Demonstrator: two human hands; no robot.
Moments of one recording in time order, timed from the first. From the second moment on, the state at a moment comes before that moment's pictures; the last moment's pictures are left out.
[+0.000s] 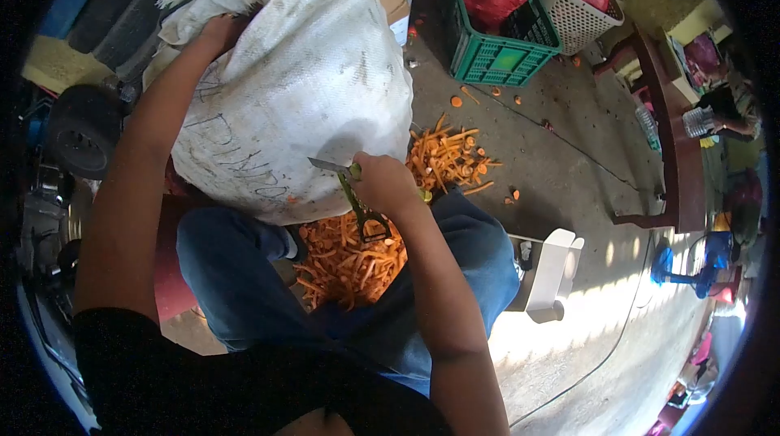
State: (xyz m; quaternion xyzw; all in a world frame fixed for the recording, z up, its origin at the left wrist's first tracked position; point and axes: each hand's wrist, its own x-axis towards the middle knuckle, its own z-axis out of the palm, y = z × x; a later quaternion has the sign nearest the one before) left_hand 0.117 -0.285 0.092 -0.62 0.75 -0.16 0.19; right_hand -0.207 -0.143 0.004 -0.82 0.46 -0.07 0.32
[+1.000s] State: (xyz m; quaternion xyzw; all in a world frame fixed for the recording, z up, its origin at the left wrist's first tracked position) left_hand 0.124 -0.192 0.193 -0.73 0.67 0.08 -0.13; right_hand -0.206 -0.143 0.000 -0.82 0.46 -0.09 0.34
